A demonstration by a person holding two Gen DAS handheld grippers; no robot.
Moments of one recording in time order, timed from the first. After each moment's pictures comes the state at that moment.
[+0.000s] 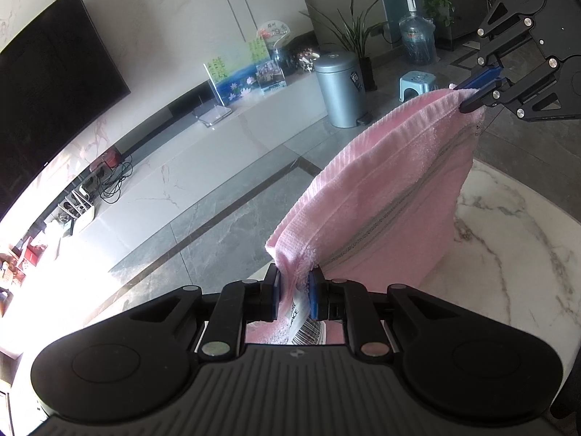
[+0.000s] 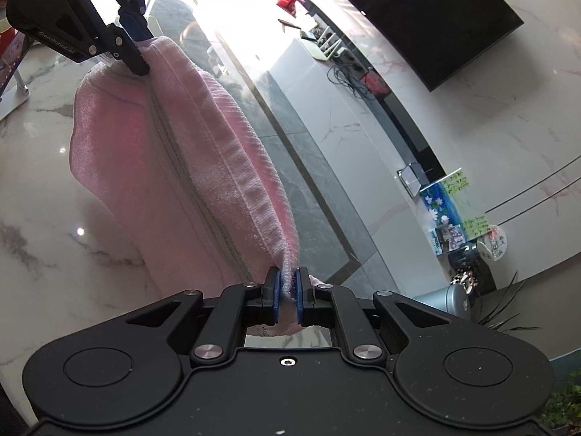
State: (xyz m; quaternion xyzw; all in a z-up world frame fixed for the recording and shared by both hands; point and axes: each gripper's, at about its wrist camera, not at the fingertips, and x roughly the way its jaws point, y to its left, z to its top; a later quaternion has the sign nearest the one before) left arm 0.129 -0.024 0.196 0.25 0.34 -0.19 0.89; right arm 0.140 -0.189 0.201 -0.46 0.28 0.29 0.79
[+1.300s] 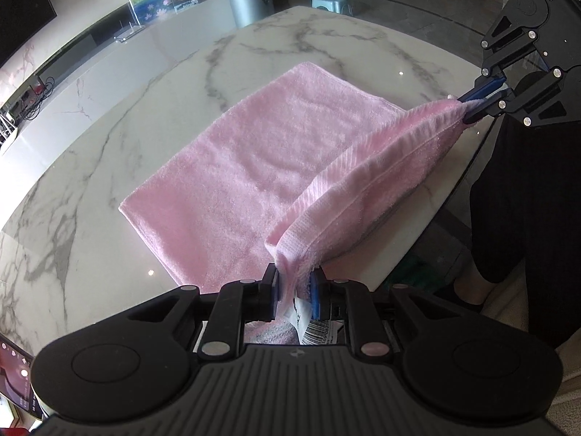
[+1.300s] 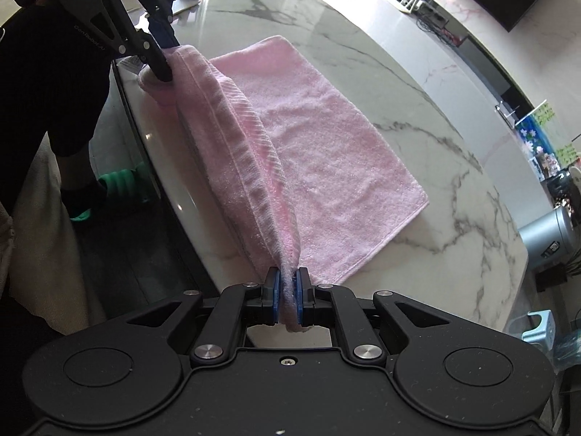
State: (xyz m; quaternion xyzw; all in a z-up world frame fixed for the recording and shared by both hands) left arm -0.118 -0.009 0.025 0.22 0.45 -0.27 0.82; right arm -0.152 -0.241 0.001 -0.39 0.38 0.36 0.76
